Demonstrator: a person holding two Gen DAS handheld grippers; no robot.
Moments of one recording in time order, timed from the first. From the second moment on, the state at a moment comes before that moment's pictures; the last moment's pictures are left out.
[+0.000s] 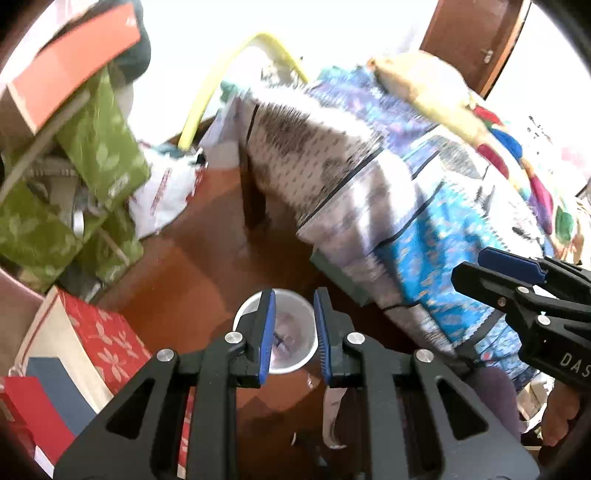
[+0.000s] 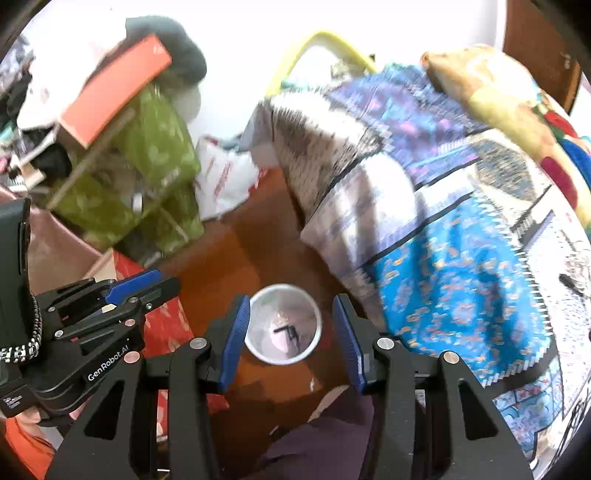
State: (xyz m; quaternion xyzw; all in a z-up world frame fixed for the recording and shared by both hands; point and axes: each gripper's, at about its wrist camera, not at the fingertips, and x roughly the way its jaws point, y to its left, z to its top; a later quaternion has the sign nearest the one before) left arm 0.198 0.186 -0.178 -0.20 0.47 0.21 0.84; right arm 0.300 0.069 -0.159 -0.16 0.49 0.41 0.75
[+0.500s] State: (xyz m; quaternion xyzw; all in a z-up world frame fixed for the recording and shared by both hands) left arm 0.259 0.077 -0.099 -0.11 0.41 0.13 0.90; right arm 0.330 -0.052 -0.085 -0.10 0.41 0.34 0.84
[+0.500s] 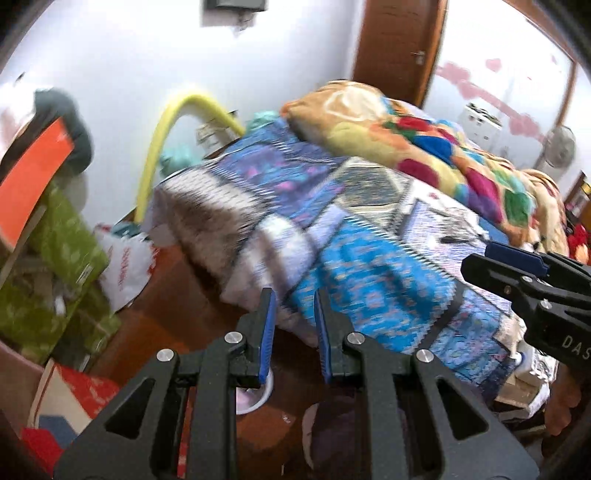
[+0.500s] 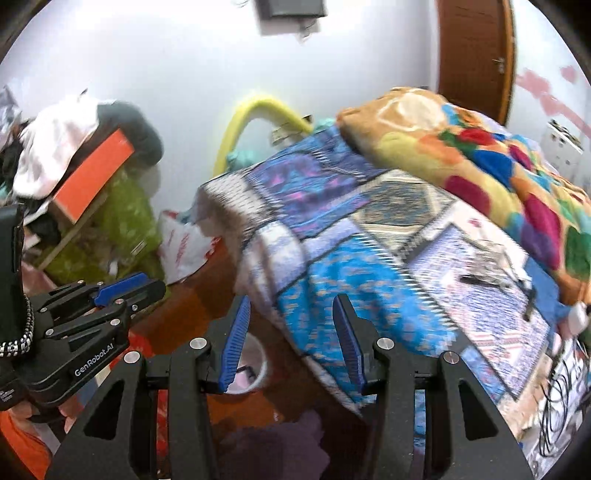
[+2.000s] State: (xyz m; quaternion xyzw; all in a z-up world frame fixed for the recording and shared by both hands) left arm 0.597 -0.143 -0.217 -0.10 0.47 -0.07 0.88; right arm 0.558 -0.317 -0.212 0.03 0.51 0.08 0.86
